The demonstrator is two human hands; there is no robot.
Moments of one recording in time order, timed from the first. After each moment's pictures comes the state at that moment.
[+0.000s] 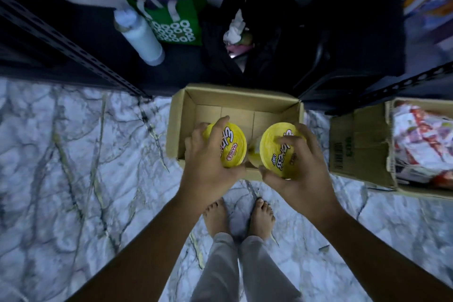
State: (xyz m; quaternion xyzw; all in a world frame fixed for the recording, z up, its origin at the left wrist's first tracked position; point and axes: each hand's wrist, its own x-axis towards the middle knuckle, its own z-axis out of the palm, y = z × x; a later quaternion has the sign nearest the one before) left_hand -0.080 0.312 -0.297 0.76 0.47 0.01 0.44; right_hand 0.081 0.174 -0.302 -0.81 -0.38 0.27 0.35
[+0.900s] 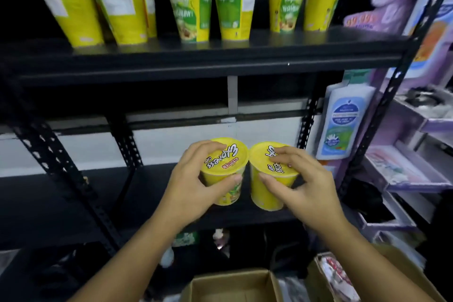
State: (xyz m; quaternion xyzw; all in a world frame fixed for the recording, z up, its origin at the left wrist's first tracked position) left_hand -0.064 0.361 0.282 0.86 0.14 0.35 0.35; right_hand 0.108 0.186 0.257 -0.68 -0.47 -0.13 0.55
